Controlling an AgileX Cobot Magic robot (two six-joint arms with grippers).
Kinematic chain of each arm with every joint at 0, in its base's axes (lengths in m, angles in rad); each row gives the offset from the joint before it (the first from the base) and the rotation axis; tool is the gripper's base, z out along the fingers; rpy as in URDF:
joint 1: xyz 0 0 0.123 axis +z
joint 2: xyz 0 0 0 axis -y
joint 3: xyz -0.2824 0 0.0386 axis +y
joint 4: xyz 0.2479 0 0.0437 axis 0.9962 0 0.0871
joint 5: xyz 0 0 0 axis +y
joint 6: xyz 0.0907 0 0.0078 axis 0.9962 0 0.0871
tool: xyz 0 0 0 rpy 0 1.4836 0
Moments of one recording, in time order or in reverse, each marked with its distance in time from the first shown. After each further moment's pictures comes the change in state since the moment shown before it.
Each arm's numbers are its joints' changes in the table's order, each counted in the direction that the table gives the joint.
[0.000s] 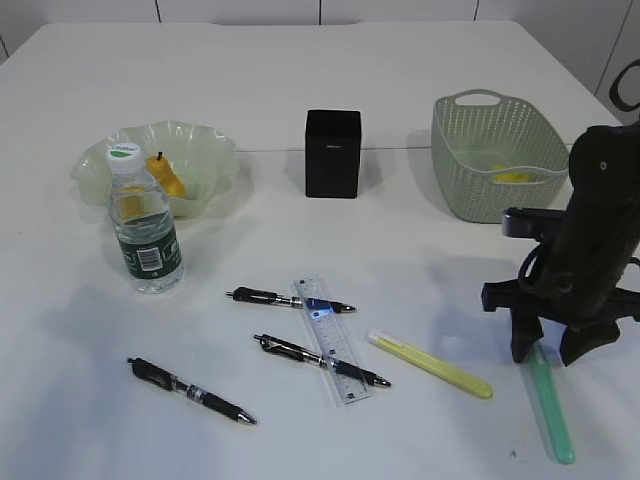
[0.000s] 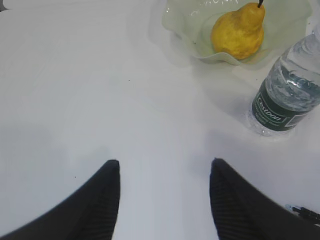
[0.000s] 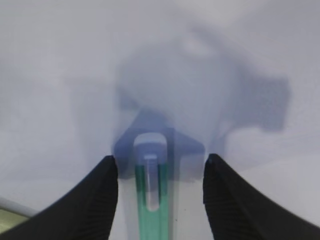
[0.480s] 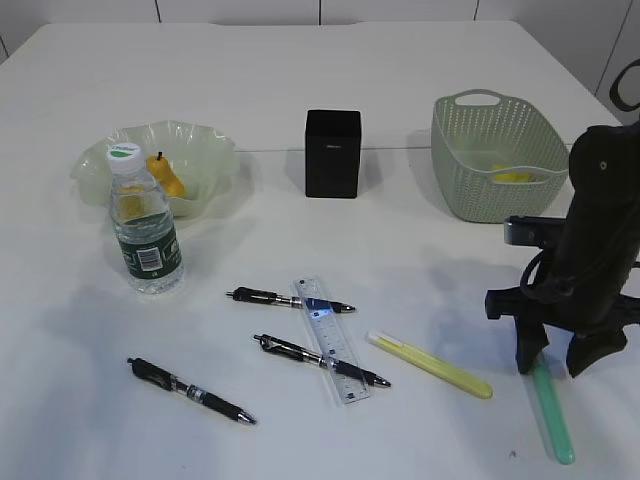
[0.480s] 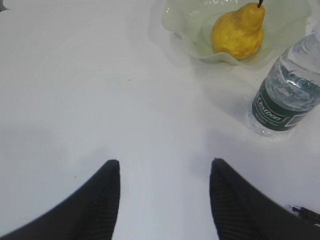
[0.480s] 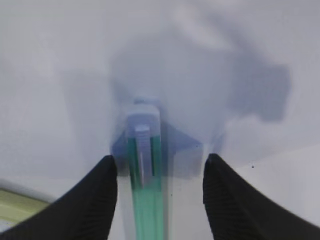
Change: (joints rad) left arm 0.000 0.000 0.000 0.000 0.000 0.000; right arm 0.000 0.000 0.000 0.003 0.063 0.000
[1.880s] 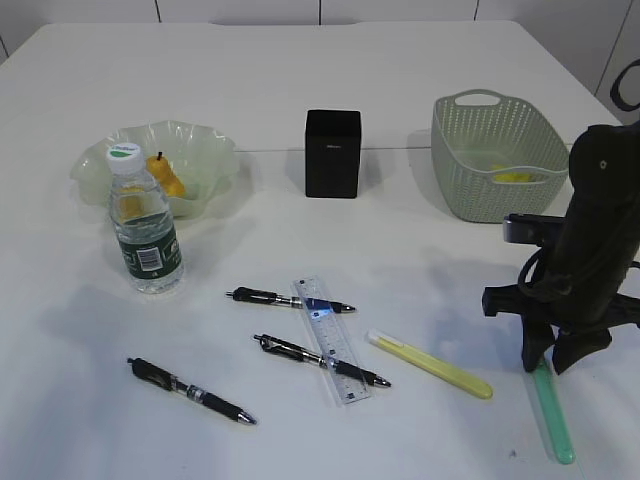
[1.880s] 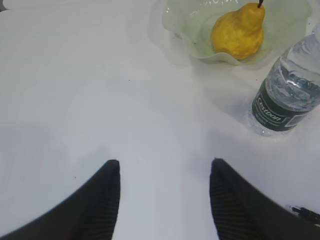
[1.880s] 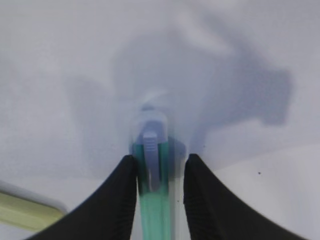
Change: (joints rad) left arm 0.000 0.000 0.000 0.000 0.000 0.000; right arm 0.000 0.000 0.000 0.016 -0.013 0.000
